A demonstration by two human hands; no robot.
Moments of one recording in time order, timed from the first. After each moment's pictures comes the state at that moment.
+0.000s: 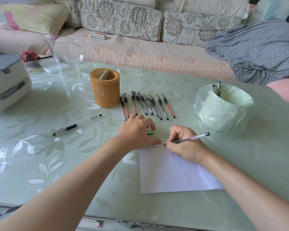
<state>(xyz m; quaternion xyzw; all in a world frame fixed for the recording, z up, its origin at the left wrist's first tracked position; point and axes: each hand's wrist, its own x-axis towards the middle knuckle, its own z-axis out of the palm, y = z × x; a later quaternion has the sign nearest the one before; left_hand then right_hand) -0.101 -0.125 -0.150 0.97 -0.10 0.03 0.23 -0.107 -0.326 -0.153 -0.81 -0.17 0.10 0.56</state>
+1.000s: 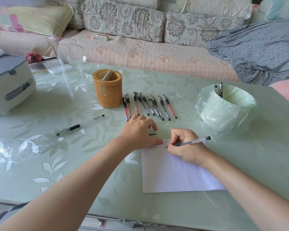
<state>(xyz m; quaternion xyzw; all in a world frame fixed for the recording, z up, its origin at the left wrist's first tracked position) -0.100 -0.125 -0.152 0.97 -0.10 0.03 0.24 -0.109 -0.326 -0.157 -0.84 -0.20 0.07 0.50</state>
